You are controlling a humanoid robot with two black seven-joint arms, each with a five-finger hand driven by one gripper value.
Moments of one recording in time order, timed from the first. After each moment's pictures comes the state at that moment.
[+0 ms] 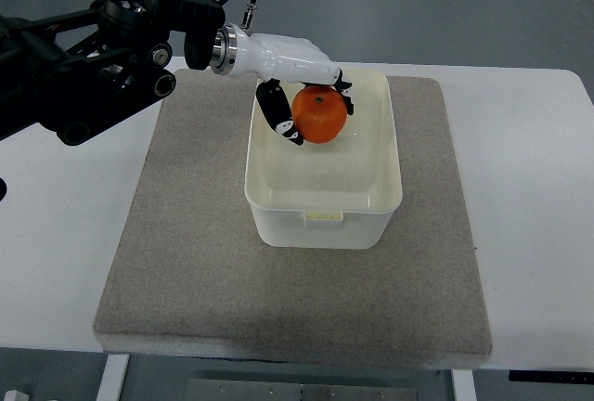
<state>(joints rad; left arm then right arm) -1.29 0.36 -0.34 -1.07 1.73 -0.40 -0.36 0.00 0.00 -0.11 0.16 -0.01 -0.09 0.12</state>
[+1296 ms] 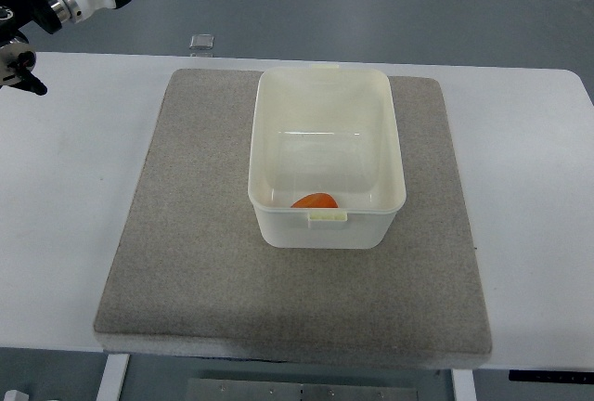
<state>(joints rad) -1.15 0.54 -0.40 -0.64 0.36 -0.42 -0.37 0.00 0.00 -0.11 0.16 -0.01 -0.09 0.12</state>
